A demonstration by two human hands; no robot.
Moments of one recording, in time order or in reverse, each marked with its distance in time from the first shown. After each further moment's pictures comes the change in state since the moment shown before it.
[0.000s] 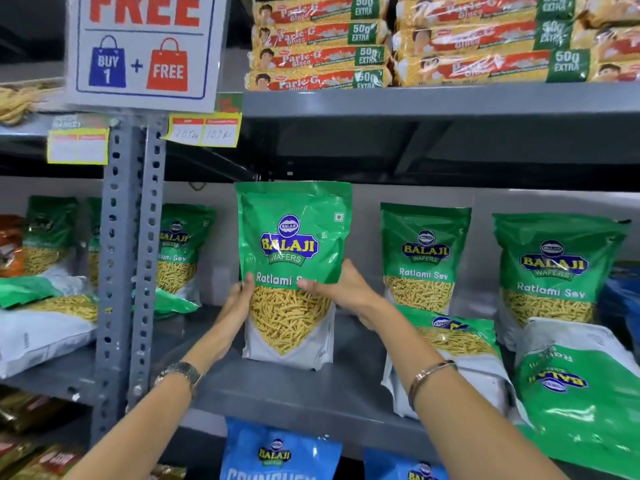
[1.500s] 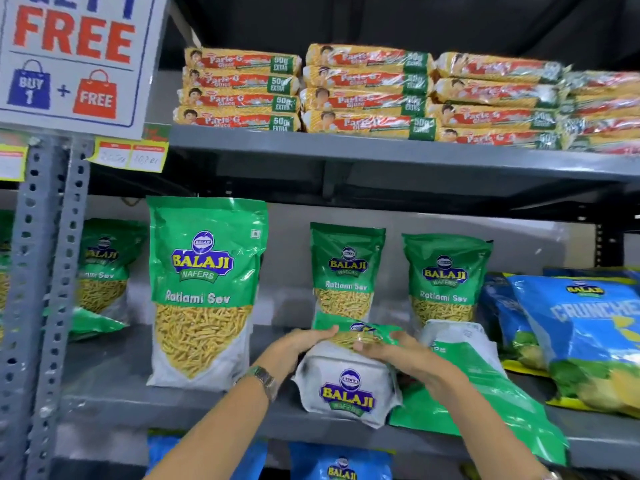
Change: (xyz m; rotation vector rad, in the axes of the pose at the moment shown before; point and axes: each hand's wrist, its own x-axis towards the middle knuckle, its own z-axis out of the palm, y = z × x) left_hand -0.057 0.063 0.193 -0.094 -0.461 -0.409; right_hand -0.149 0.040 -0.142 -0.157 0.204 0.405
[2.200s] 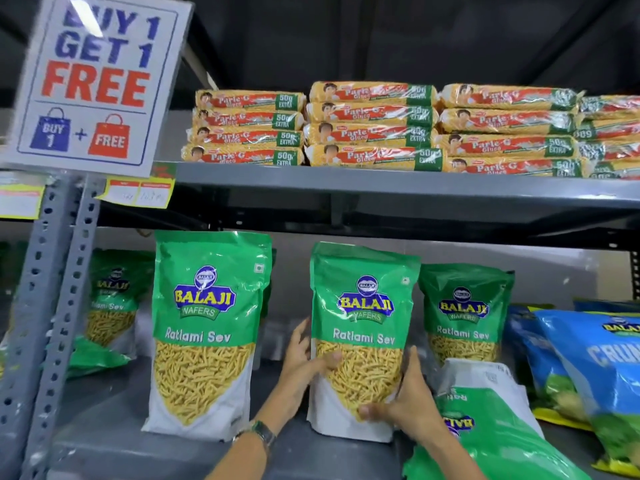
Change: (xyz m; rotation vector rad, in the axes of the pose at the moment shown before) left_hand 0.023 -0.006 -0.008 -0.369 0.029 0.679; right_hand 0.055 0.036 0.016 0.024 0.205 -0.386
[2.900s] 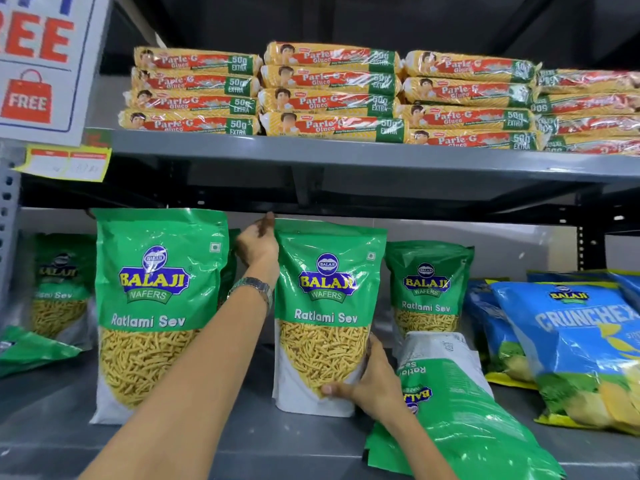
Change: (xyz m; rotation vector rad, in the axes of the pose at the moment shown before) left_hand 0.103 0.113 0.050 0.129 0.692 0.139; right_hand -0.009 0.007 0.002 -0.146 0.065 0.014
